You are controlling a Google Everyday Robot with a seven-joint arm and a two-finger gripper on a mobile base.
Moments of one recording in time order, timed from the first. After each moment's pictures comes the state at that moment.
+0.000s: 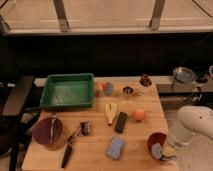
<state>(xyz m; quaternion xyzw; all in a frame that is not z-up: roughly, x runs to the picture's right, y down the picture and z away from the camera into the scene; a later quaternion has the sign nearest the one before) 0.304 0.311 0.687 -0.44 0.00 0.25 0.86</state>
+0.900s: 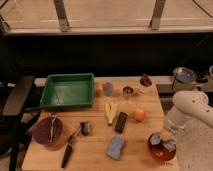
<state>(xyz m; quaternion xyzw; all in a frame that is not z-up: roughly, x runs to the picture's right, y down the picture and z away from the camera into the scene) 0.290 0.254 0.726 -0.43 0.00 0.22 0.88</state>
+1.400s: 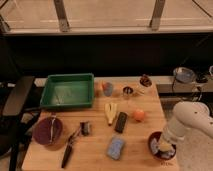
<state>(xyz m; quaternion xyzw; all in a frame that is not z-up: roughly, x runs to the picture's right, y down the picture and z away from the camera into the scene) 0.284 0.301 0.700 -0.44 -0.02 0.24 0.87</state>
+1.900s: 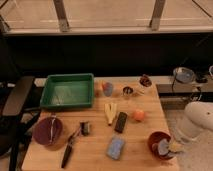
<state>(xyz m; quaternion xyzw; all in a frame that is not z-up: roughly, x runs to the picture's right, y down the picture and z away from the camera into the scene) 0.332 0.284 0.696 -0.43 0.02 0.26 0.87</state>
